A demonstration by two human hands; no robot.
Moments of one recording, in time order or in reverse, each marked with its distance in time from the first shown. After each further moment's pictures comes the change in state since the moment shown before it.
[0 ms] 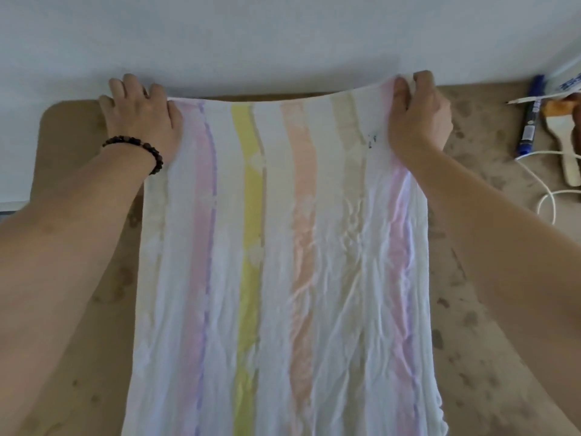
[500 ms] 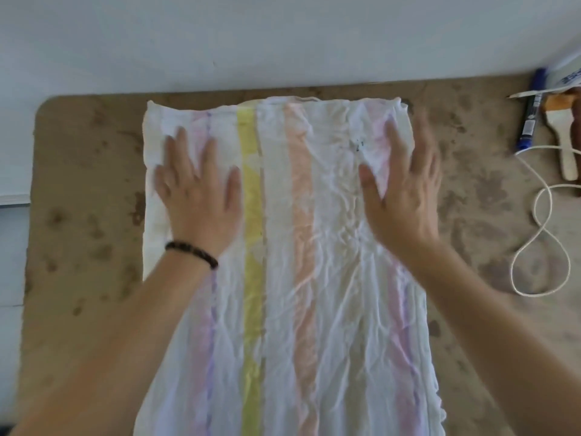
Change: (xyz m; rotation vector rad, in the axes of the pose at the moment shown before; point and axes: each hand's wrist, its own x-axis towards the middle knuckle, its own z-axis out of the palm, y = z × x) left_hand -0.127 0.071 -0.034 -0.395 -0.062 -0.066; right_hand -0.129 0.014 -0.032 -0.041 -0.096 -0.399
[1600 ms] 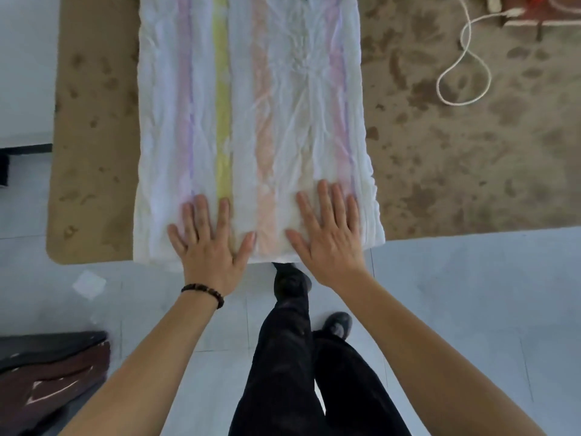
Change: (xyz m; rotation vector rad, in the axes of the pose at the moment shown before) left_hand -0.397 0.003 -0.006 0.209 -0.320 -0.061; right_hand -0.378 0.013 -0.006 -0.143 -0.244 -0.204
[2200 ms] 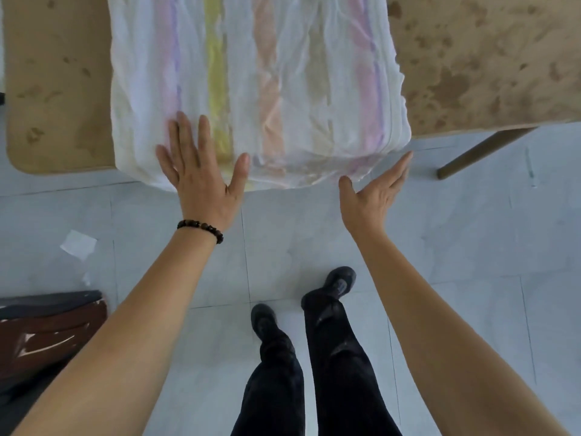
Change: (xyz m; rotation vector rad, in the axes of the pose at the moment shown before) left_hand -0.035 -0.016 0.039 -0.332 0.359 0.076; right_hand -0.084 -0.007 0.053 0.741 0.228 0.792
